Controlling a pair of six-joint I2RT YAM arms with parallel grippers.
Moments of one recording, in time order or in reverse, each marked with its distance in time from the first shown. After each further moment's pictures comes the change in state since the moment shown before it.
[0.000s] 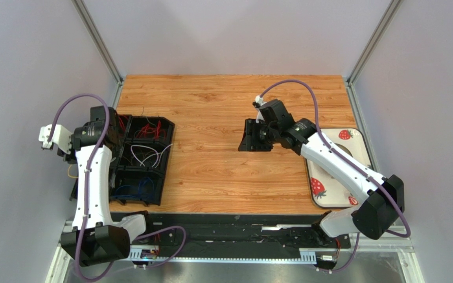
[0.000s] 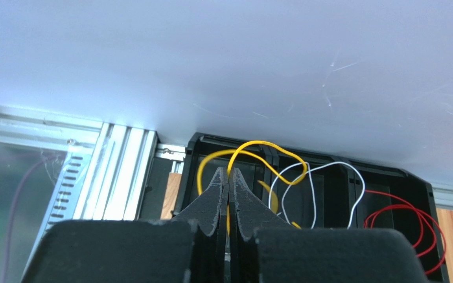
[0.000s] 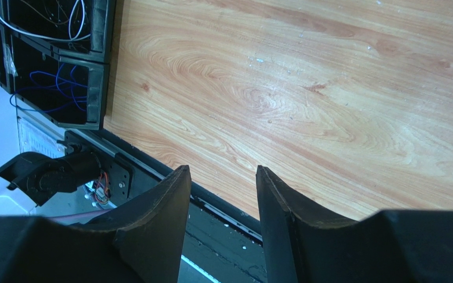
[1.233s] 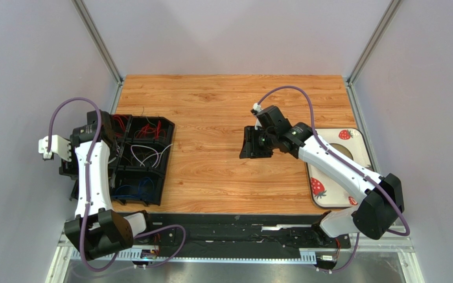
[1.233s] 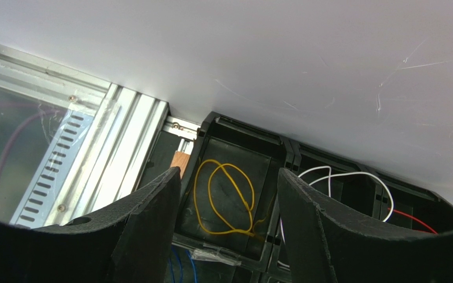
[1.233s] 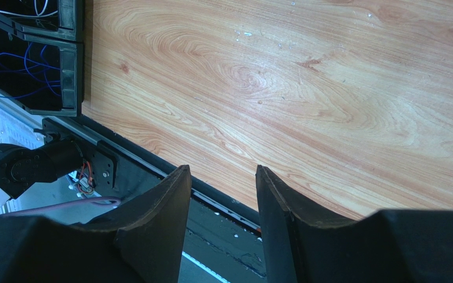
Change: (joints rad) left arm 0.127 0.057 -0.078 -0.005 0.092 -0.174; right arm 0.032 0.000 -0.057 -0.017 0.013 0.003
